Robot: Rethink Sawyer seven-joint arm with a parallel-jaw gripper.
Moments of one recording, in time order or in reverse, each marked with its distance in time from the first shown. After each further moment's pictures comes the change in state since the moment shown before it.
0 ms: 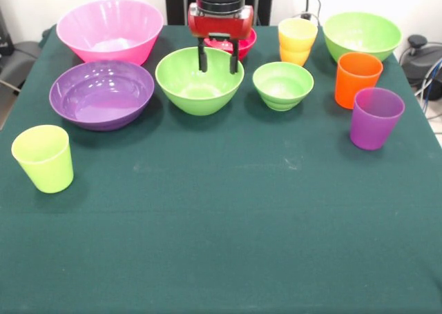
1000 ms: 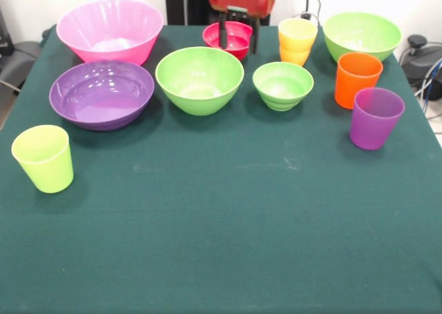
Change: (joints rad) arm 0.094 -0.121 -0.023 0.111 0.127 -0.036 0.252
